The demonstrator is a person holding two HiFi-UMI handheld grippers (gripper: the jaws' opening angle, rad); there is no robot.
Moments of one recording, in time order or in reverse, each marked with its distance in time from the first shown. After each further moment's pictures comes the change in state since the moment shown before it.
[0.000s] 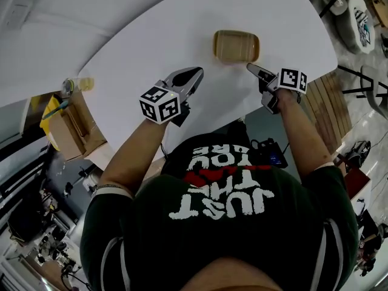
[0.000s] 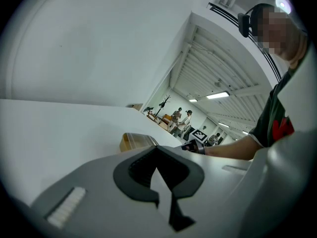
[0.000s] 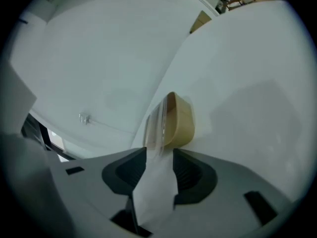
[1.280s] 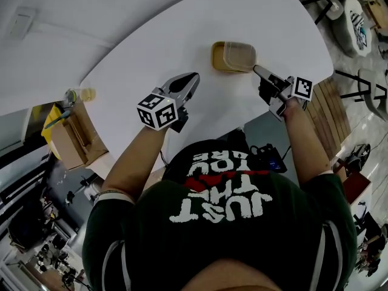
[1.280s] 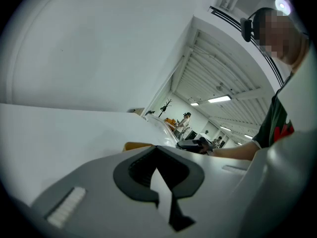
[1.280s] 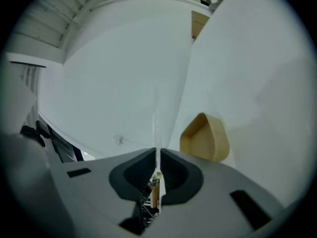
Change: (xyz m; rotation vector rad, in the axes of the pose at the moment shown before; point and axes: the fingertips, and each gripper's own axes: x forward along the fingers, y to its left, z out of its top) left arm 0.001 0.008 0.023 -0.010 -0.043 0.013; right arm -0.037 0.053 0.044 0.087 -0.133 0.330
